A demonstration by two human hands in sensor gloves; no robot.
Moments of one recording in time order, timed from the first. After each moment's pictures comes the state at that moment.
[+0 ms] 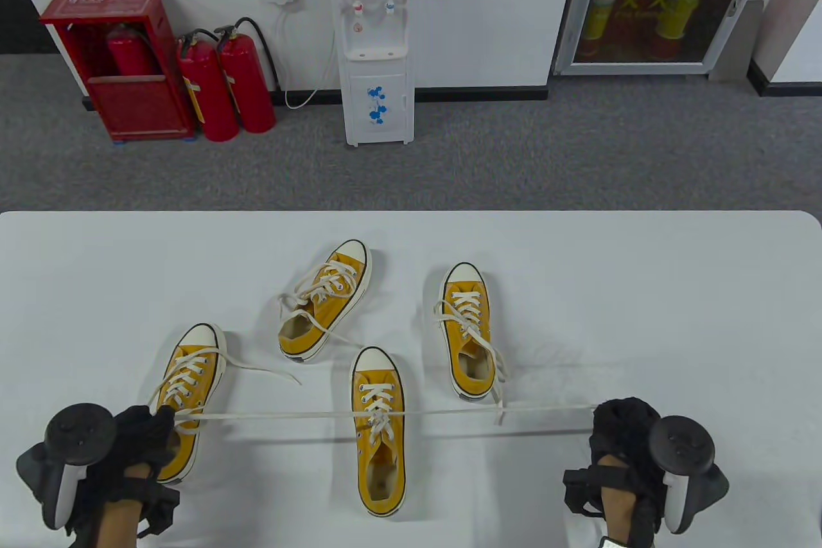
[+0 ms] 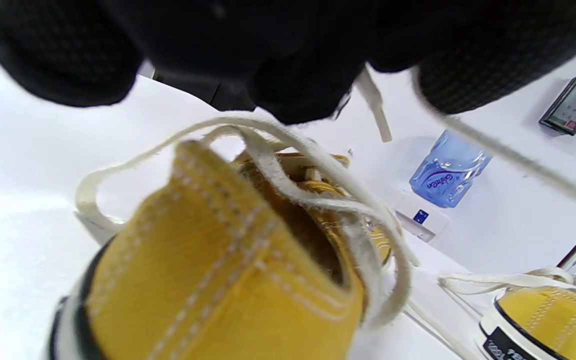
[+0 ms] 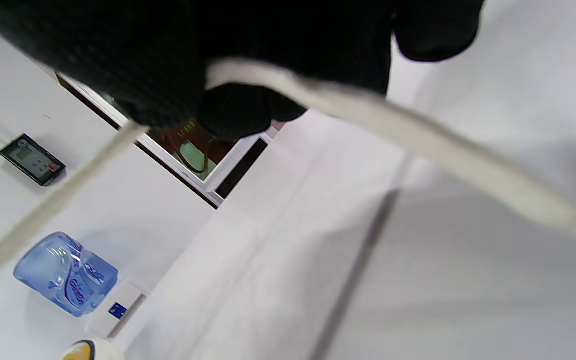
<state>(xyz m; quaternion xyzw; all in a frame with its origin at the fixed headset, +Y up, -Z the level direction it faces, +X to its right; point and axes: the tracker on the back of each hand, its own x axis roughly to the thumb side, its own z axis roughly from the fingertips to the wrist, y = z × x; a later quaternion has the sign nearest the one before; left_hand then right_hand) -0.407 -0.713 -0.244 0.05 0.22 0.24 0.94 0.282 -0.751 -0.246 -0.32 -0.12 0.86 0.39</state>
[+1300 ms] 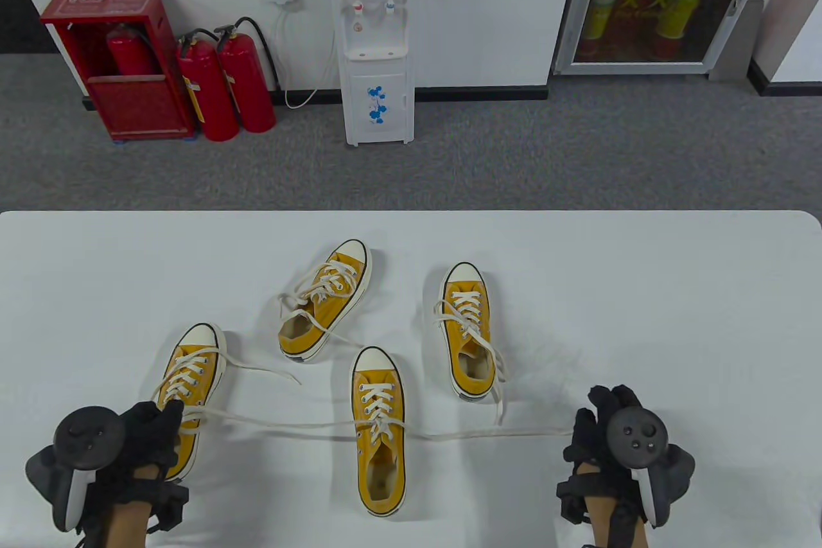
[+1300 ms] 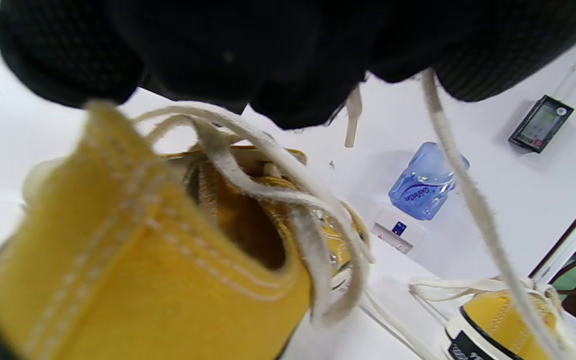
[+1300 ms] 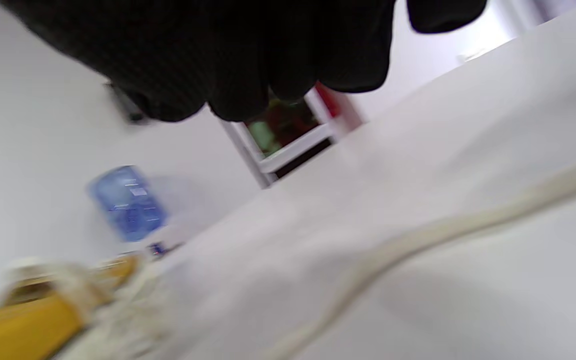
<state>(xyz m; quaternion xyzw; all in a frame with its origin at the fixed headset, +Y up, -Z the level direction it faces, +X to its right) -0.393 -0.712 -0.244 0.08 0.19 0.26 0.94 0.234 -0.732 -0.251 -0.16 -0.14 0.93 0.28</state>
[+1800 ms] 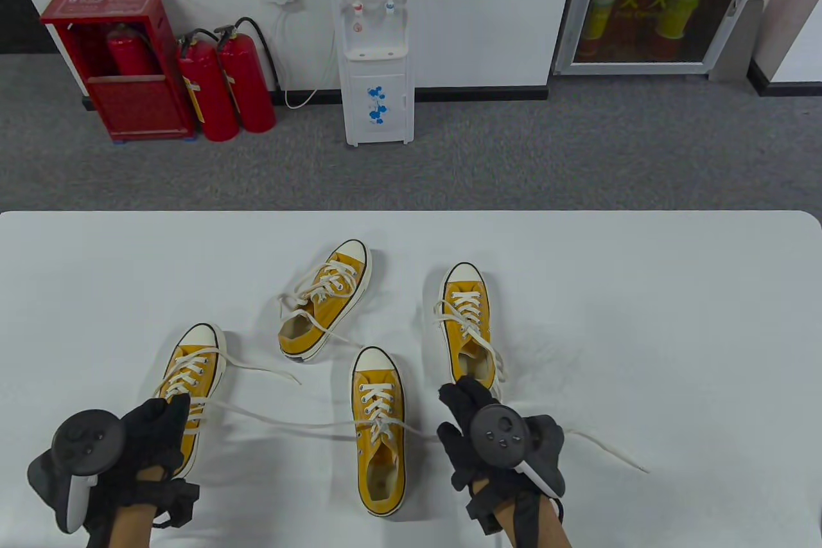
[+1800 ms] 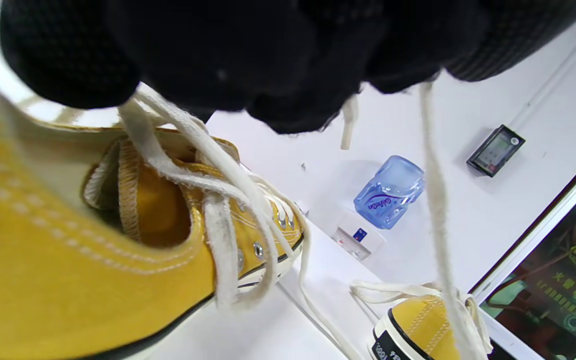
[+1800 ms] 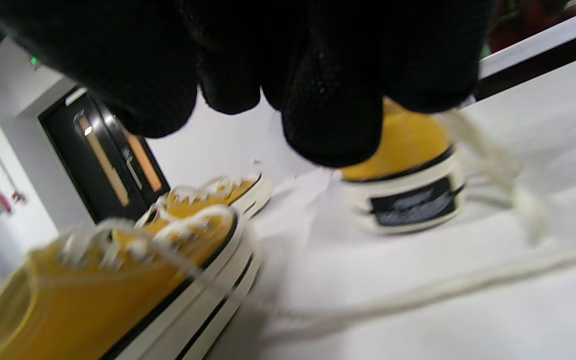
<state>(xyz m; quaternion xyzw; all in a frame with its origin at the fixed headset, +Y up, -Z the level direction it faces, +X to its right) -0.388 -0.713 -0.245 0.10 0.16 0.32 0.93 0.079 -0.717 -0.267 0.11 -0.04 0.97 0.22</state>
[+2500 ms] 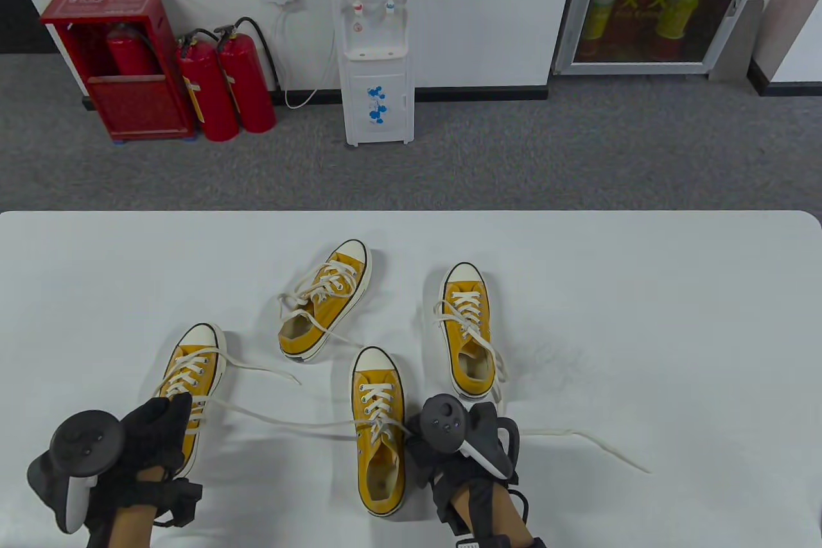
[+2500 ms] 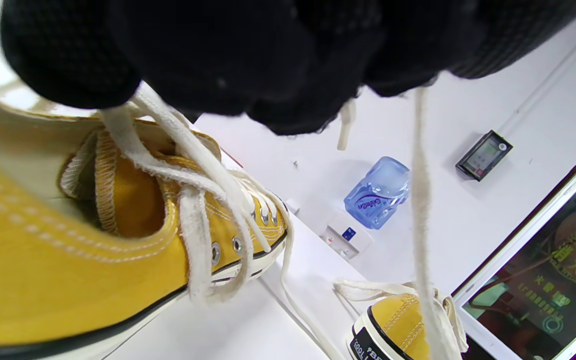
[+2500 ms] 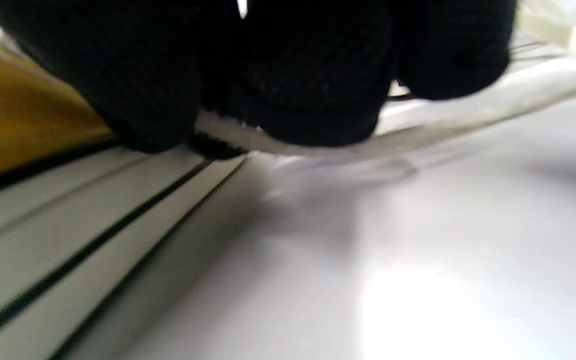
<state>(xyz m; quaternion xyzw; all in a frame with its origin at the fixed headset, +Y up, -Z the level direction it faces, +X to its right) -0.386 -0.713 -0.244 0.10 0.15 0.33 0.93 0.049 -0.757 -0.286 0.09 0.04 0.97 0.20</state>
